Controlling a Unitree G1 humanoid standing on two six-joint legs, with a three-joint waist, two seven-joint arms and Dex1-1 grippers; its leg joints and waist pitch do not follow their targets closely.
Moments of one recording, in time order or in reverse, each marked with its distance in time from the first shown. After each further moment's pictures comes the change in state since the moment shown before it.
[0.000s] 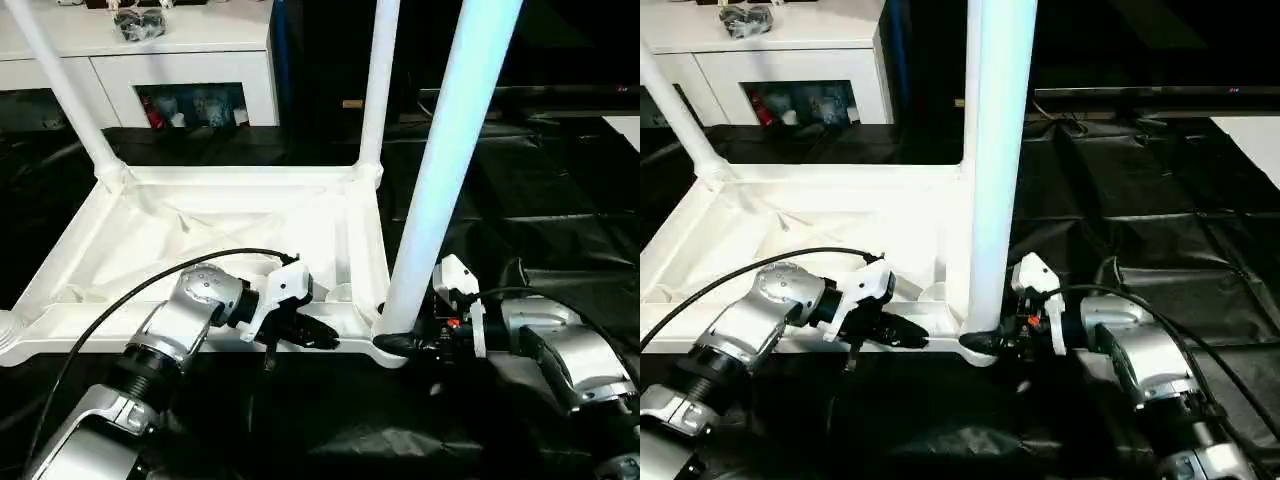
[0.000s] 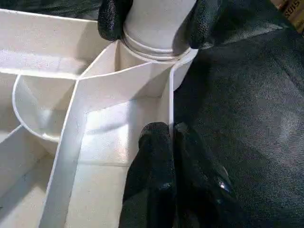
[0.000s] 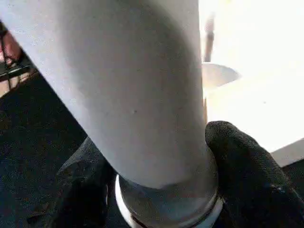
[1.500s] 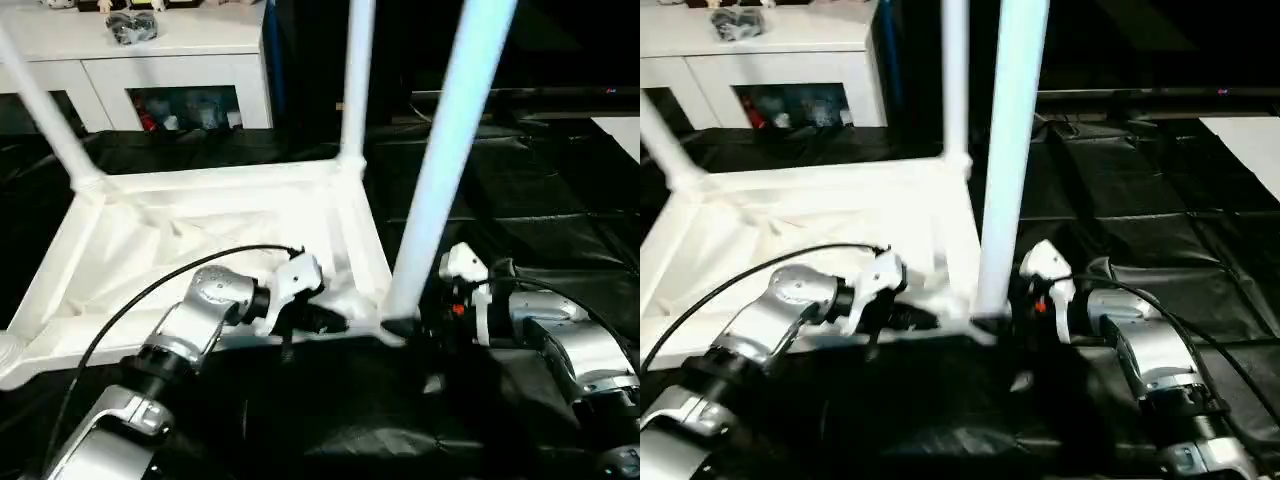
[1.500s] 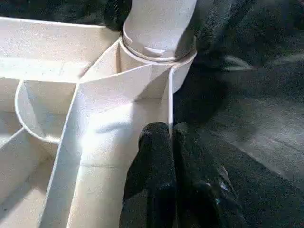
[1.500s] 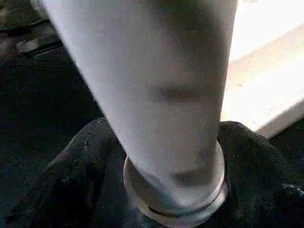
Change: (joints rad) left arm -0.001 -0.039 0.014 0.007 0.018 0.020 0.074; right arm -0.032 -0.045 -0.007 0.014 -0.037 0.027 0.004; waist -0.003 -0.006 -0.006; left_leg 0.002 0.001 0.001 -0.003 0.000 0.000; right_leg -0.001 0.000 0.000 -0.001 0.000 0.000
